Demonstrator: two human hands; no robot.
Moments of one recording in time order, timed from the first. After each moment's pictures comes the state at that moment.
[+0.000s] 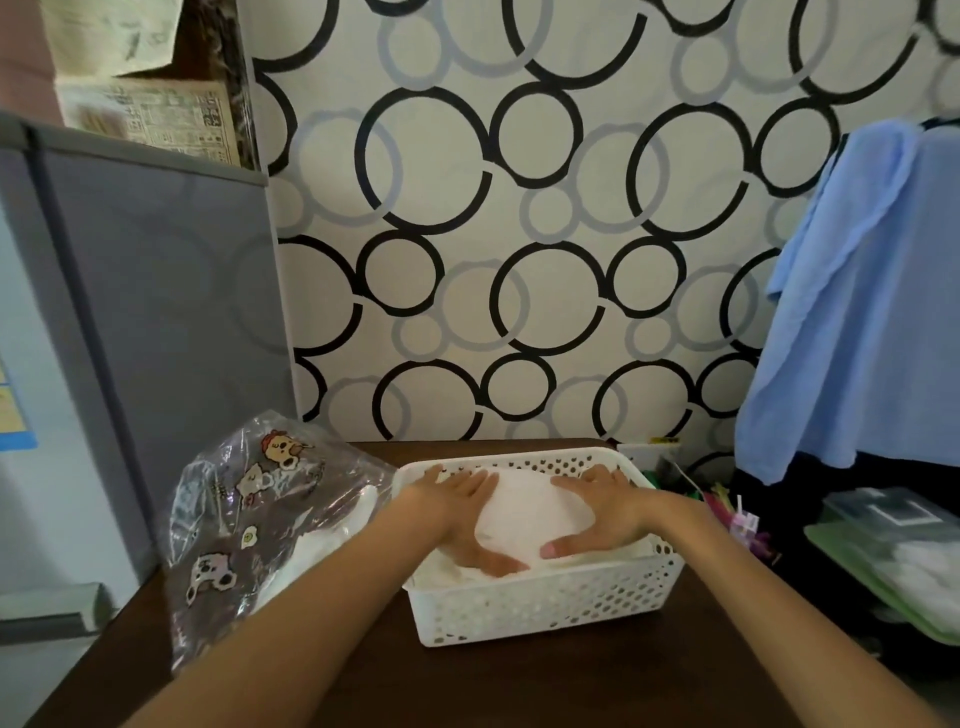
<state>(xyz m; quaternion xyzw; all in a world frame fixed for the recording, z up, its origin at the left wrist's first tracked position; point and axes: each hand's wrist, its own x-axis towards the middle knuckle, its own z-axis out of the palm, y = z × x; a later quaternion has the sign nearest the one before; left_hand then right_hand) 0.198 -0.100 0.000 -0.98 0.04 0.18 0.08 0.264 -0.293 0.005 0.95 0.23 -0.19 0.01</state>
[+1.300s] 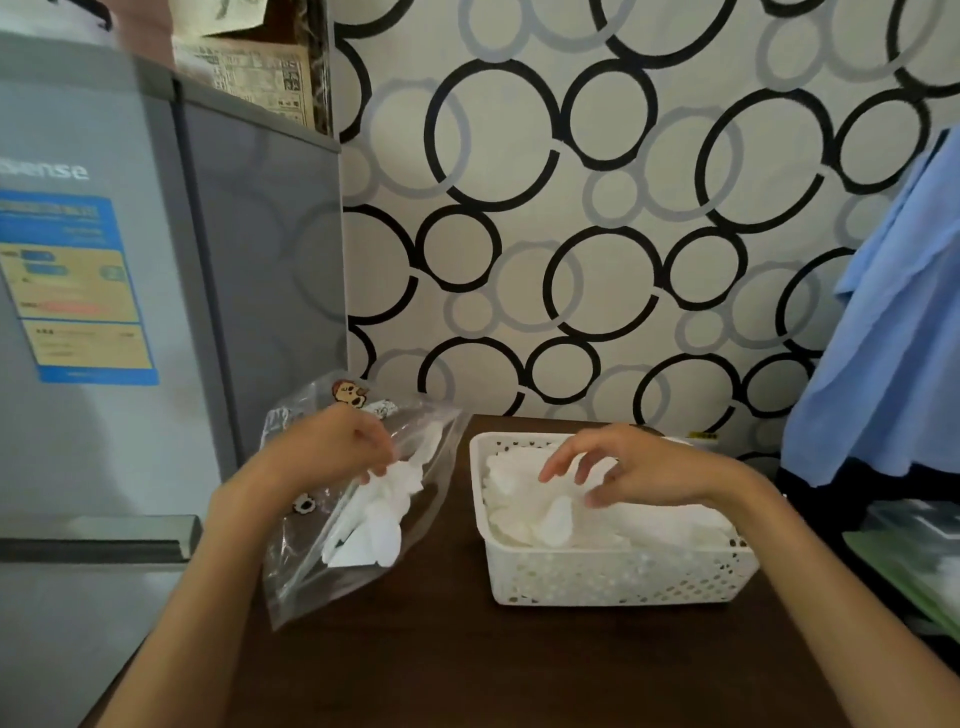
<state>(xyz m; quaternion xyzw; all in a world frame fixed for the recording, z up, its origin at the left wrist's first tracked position) 0.090 0.037 0.031 -0.95 -0.10 -0.05 -0.29 0.198 -0.246 0.050 0.86 0.41 -0.18 -0.24</state>
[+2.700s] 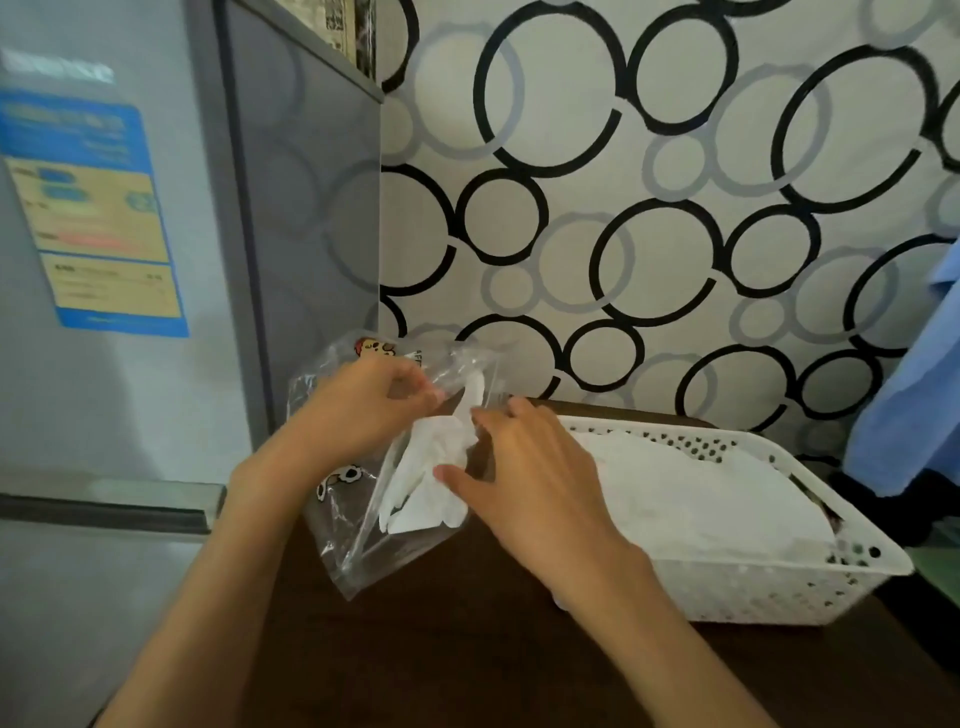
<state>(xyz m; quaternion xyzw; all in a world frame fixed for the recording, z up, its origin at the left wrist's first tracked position) 0.094 0.054 0.021 -0.93 -0.07 -0.17 -0.33 0.115 -0.111 0.010 0.92 0.35 0.10 -0.17</state>
